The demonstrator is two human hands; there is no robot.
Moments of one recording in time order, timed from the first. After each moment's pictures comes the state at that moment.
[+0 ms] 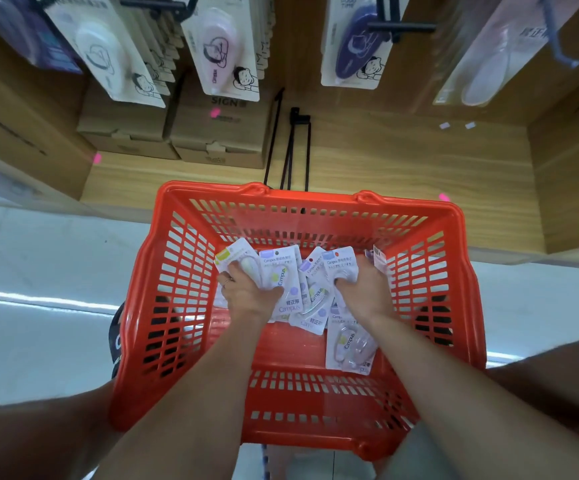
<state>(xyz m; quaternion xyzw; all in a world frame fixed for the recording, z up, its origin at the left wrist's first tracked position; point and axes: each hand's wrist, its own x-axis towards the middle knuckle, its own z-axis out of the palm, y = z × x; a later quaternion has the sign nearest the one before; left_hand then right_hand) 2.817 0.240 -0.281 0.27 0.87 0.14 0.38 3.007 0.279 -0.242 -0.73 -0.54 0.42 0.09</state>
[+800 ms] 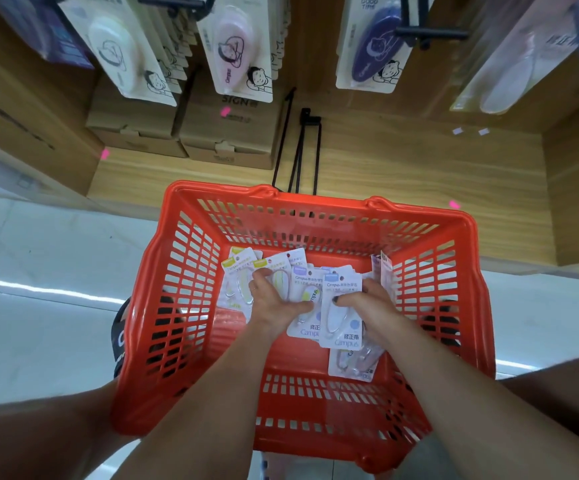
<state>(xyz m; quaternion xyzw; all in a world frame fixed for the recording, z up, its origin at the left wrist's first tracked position) 2.835 0.230 -0.288 0.27 0.77 0.25 0.52 3.016 0.277 -0.263 -0.71 -0.31 0.62 0.10</state>
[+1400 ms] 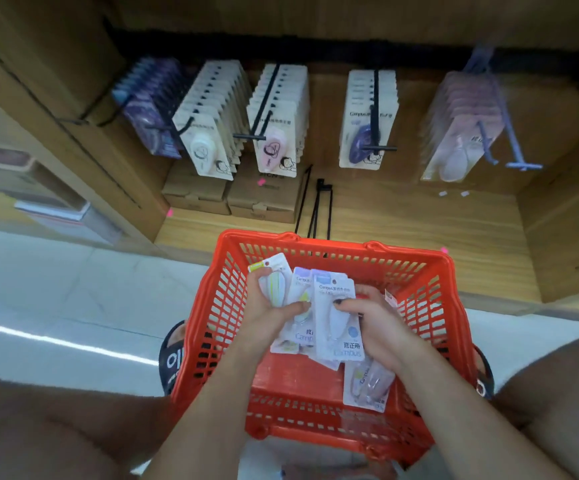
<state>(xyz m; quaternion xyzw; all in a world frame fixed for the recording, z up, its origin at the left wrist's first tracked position) 2.800 0.210 -0.149 0.26 0.70 0.42 0.52 2.998 0.263 -0.148 -0.55 -0.25 0.76 0.23</state>
